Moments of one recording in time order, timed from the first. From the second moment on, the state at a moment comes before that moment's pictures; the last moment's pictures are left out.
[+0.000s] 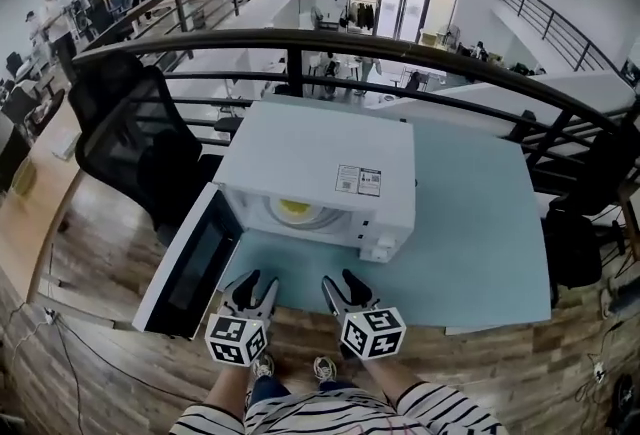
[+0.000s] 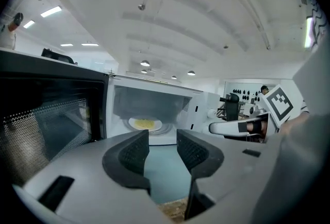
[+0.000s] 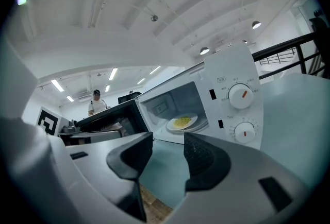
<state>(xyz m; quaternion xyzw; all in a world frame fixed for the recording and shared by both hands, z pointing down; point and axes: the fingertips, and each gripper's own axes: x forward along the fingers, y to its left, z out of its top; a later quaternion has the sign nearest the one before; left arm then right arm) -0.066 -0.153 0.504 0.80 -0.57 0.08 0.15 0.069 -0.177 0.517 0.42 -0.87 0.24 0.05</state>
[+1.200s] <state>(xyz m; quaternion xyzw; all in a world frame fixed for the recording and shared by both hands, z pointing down) -0.091 -0.264 0.556 0.85 -0.49 0.08 0.18 0.038 -0.257 0.555 0.55 -0.80 0.25 0.03</state>
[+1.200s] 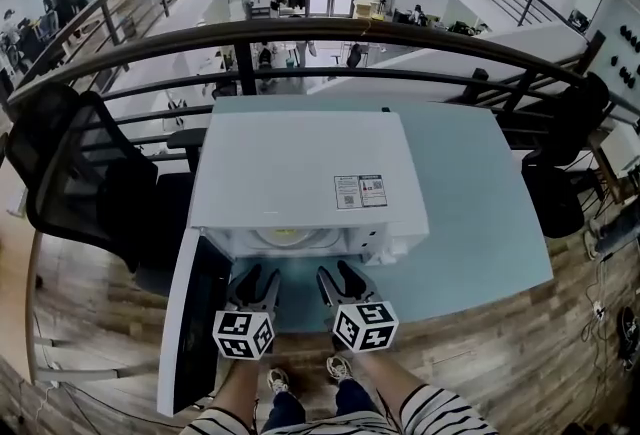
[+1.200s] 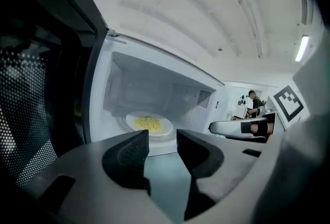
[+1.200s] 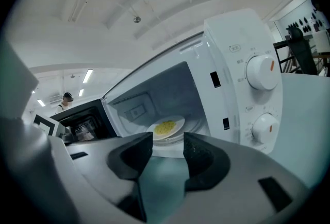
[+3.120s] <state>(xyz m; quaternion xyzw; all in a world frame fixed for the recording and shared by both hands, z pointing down) -0.098 -0.357 0.605 0.83 -0.50 0.09 0.23 0.004 -0.375 0.604 0.56 -0.77 0.30 0.06</state>
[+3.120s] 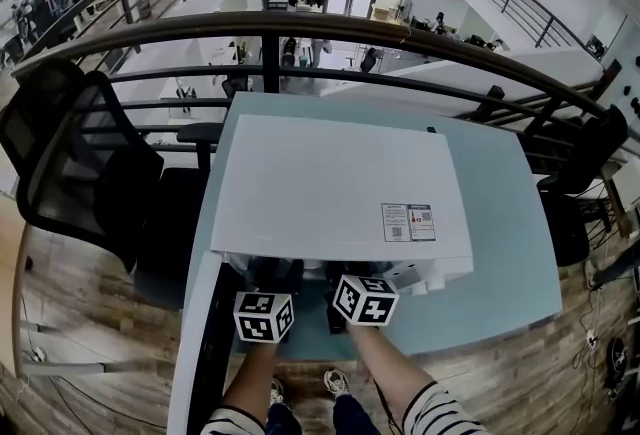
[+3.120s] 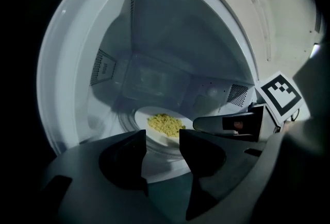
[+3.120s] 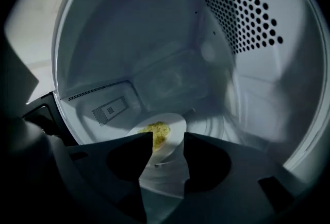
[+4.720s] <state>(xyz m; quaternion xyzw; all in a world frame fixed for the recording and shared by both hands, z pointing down) -0.081 -0.302 0.598 0.84 -0.47 0.07 0.26 0.024 -0.310 0.601 0.56 -0.76 0.34 0.00</state>
